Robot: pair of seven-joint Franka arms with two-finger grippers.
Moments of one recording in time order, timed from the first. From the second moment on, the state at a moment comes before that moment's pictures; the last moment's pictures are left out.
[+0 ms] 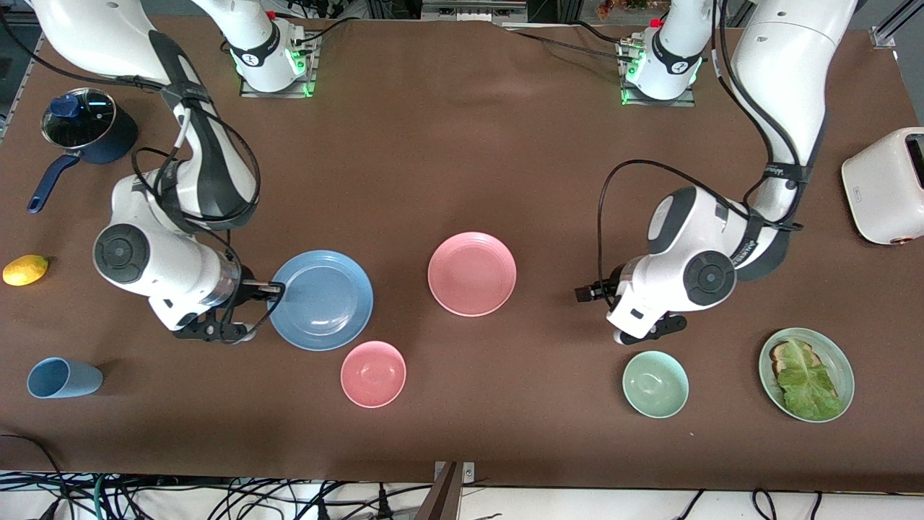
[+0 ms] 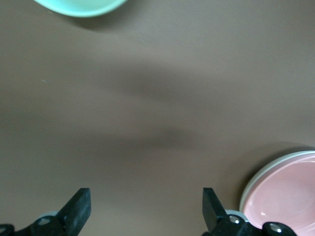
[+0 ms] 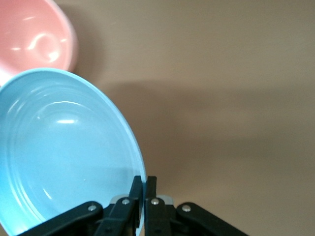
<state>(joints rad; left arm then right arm) -0.02 0.66 -0.32 -1.44 0.00 1.88 -0.57 0.06 0.56 0.24 -1.49 -0.02 1.98 0.33</state>
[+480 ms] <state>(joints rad) 0.15 0.60 -0.31 -1.44 0.00 1.74 -0.35 0.27 0.58 0.28 -1.49 -0.02 2.04 0.75</state>
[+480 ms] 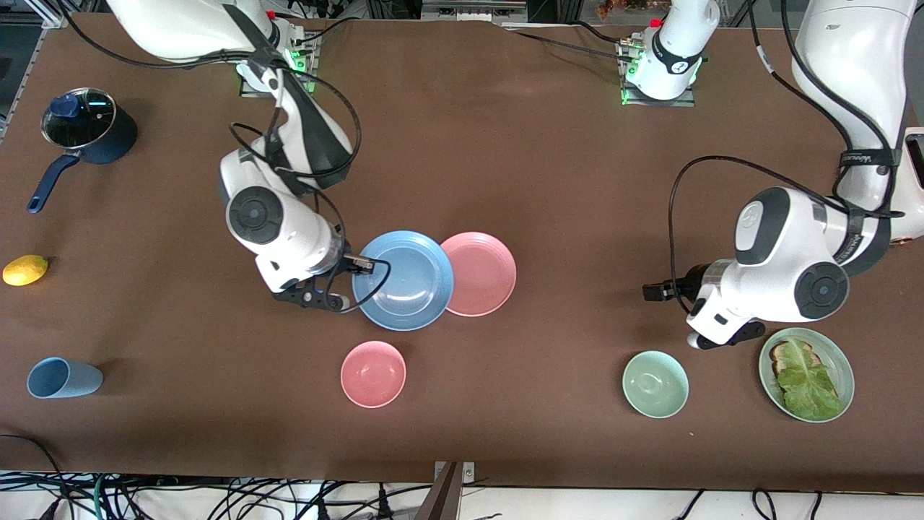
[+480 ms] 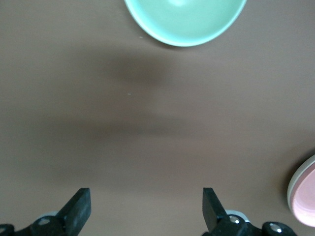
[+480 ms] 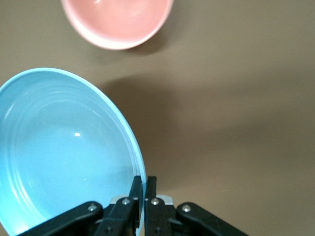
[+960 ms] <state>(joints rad) 0.26 0.52 -0.31 -1.45 0.05 1.66 -0.20 0.39 0.63 0.28 -1.50 -0.03 2.12 0.92</state>
